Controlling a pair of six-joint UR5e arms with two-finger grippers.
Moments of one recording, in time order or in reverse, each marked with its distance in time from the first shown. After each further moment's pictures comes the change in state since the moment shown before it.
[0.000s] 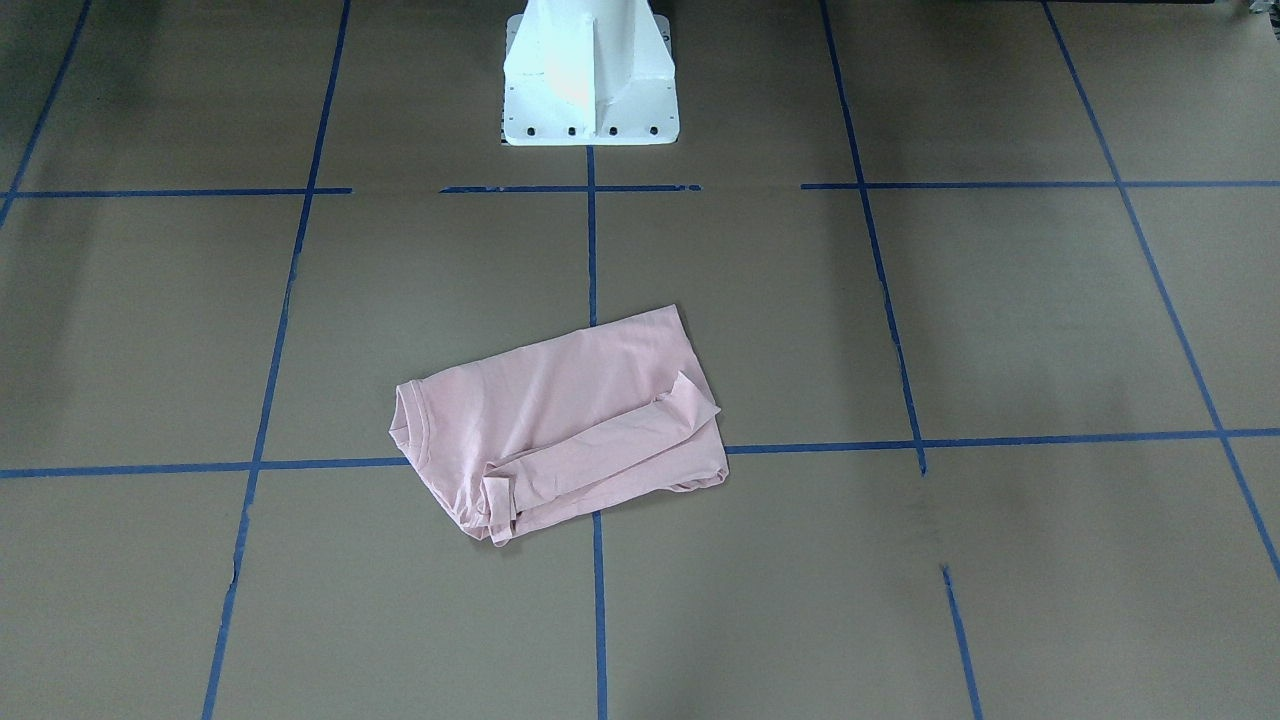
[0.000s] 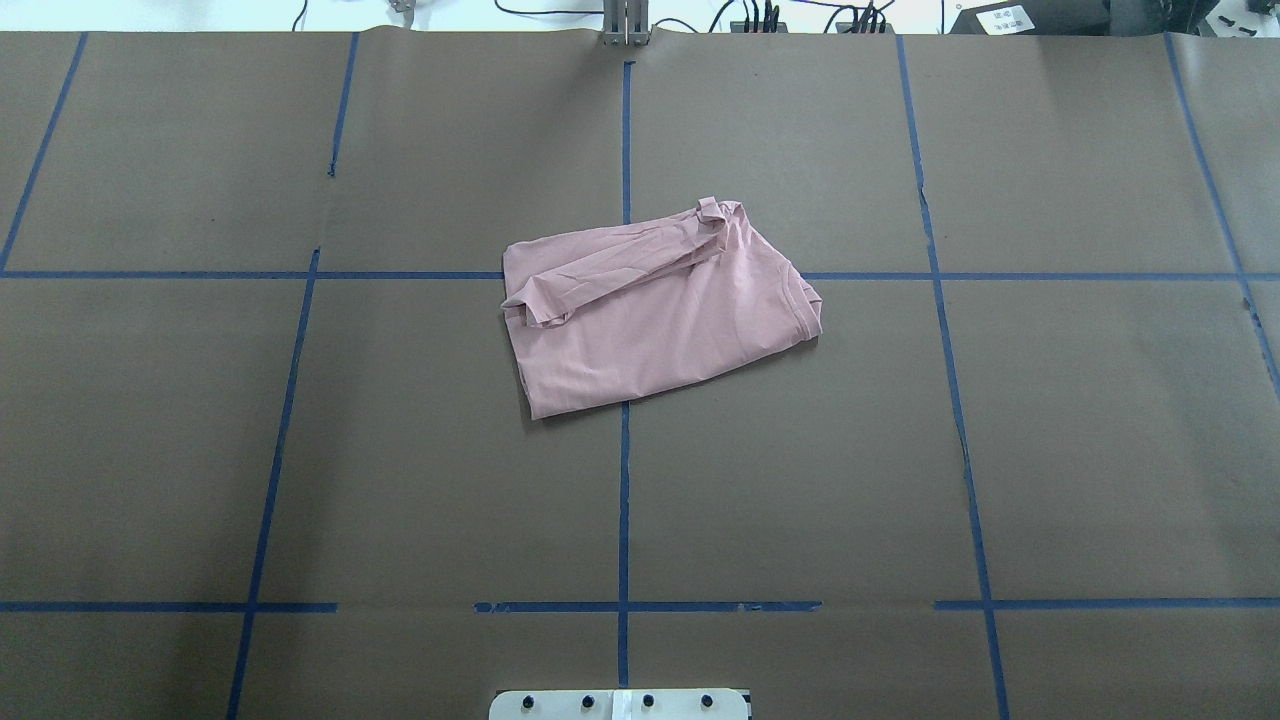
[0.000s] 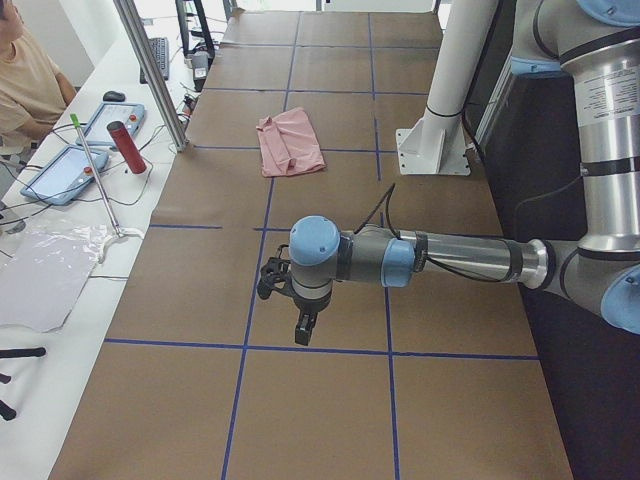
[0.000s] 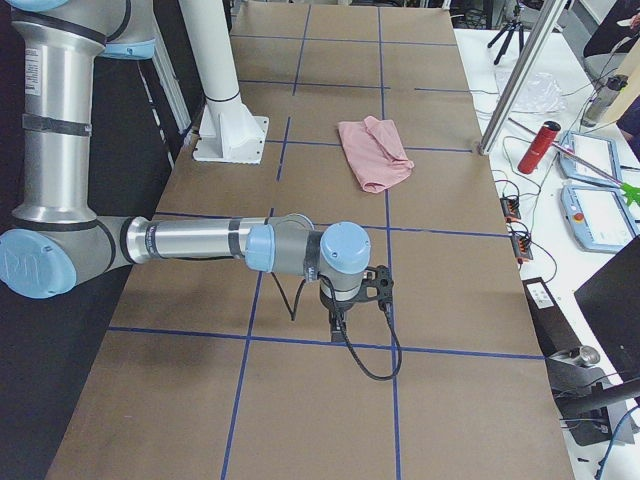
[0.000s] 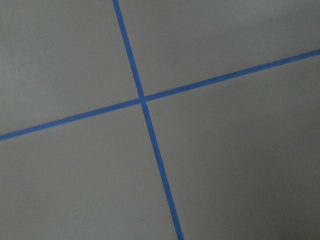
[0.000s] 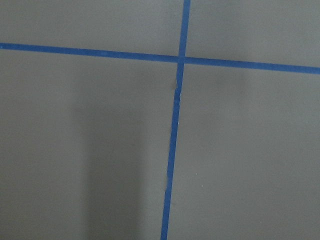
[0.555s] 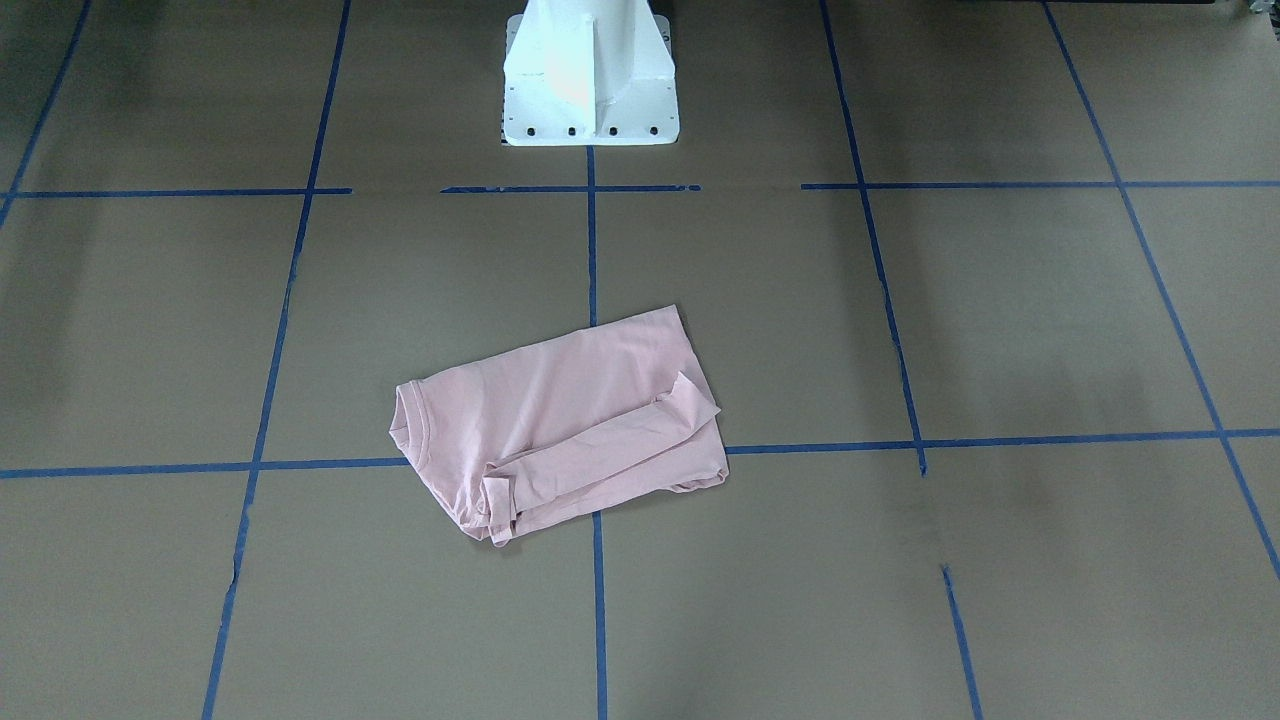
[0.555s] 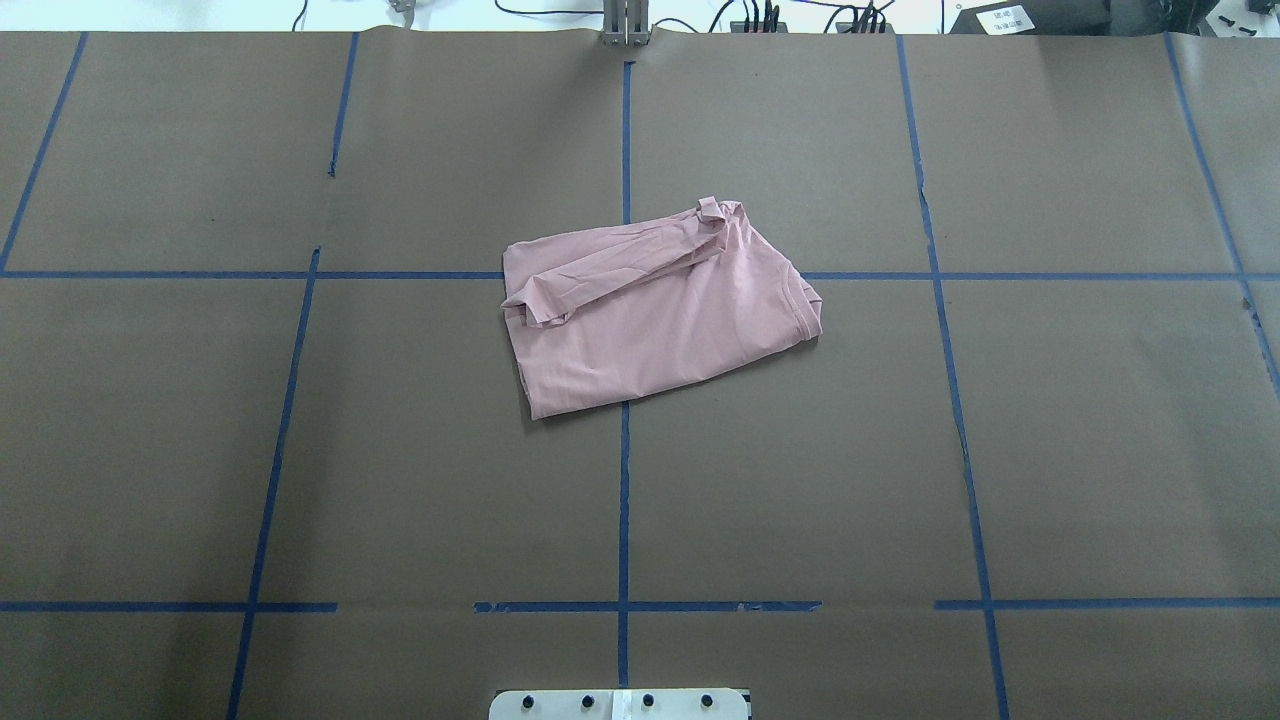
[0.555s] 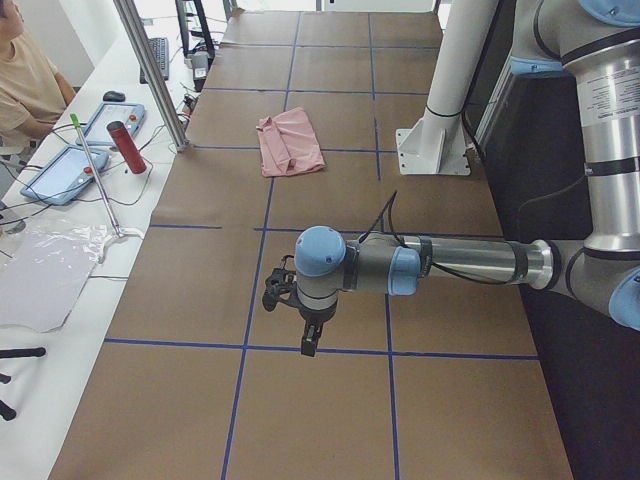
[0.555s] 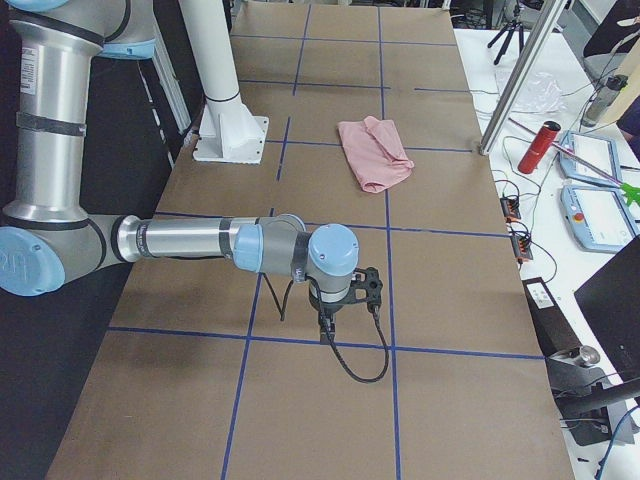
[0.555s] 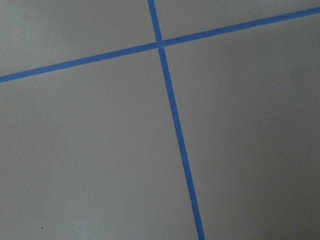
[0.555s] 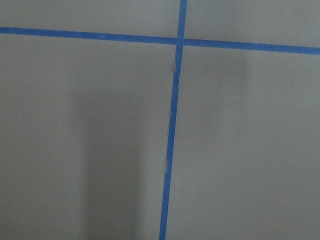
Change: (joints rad) left arm -0.035 0.004 0.016 -0.011 0.022 0.002; right arm -0.001 -0.019 0.009 -0.003 0.000 -0.005
